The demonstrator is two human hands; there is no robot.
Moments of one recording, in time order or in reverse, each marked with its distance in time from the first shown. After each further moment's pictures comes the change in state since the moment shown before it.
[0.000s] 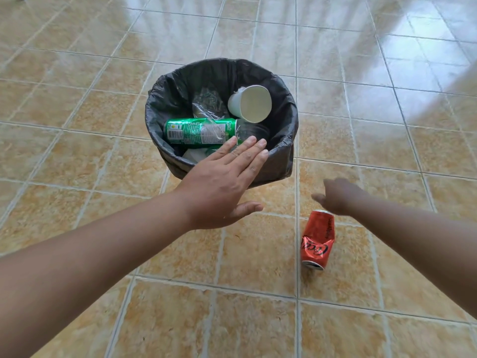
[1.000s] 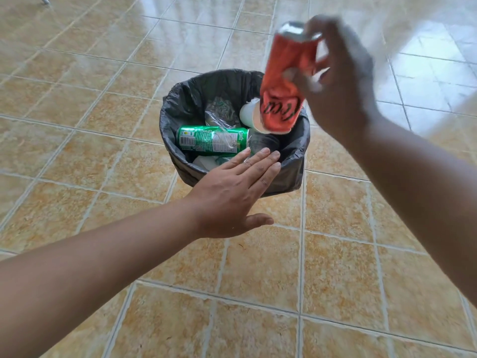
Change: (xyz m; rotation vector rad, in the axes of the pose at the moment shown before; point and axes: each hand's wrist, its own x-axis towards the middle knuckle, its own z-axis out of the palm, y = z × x) left_hand 0.000 0.000 0.003 -0.022 0.042 0.006; right_hand -0.065 -0.106 -0.196 0.603 1.141 -0.756
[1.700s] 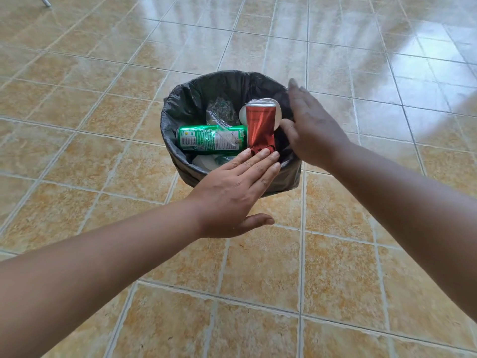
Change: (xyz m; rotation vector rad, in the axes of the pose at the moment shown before) left_hand 0.000 0.000 0.002 0.000 0.004 0.014; right_hand -0.043 0.031 0.035 -0.207 -0.524 0.253
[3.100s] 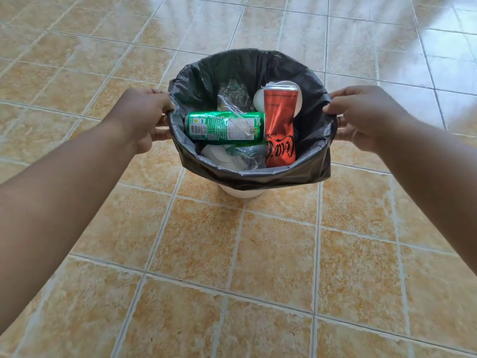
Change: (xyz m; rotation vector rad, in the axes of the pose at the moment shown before) left_hand -0.019 -0.149 -0.009 -1.367 0.379 -1.298; right_hand 0.016 0.024 -0.013 0.964 -0.051 0.654
